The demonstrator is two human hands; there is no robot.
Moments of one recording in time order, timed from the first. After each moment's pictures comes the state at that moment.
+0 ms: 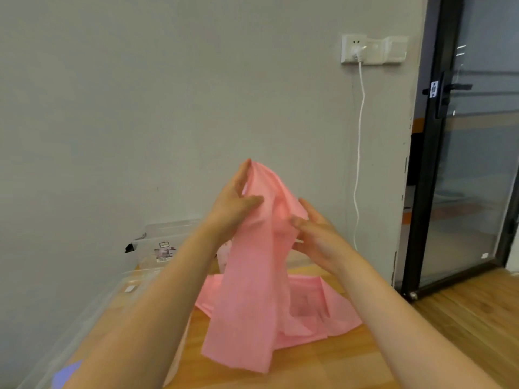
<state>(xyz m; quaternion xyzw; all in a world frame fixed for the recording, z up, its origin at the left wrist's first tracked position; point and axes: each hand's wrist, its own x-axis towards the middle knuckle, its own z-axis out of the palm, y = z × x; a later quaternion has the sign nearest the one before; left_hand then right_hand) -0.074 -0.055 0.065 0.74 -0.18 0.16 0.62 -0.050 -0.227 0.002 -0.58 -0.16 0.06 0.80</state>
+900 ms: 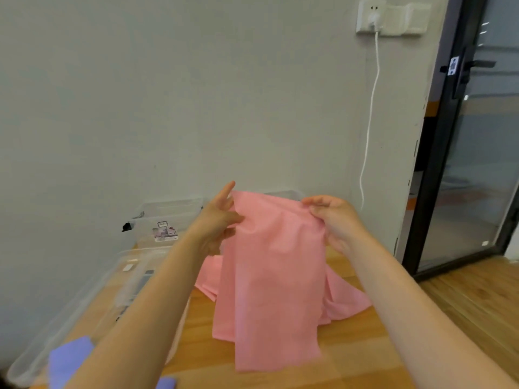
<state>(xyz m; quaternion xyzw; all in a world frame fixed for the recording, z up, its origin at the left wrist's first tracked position) -0.046 -0.017 -0.001 0.69 -0.05 0.05 0.72 -0.029 -0.230 -0.006 -0.68 -0.06 -0.08 0.73</state>
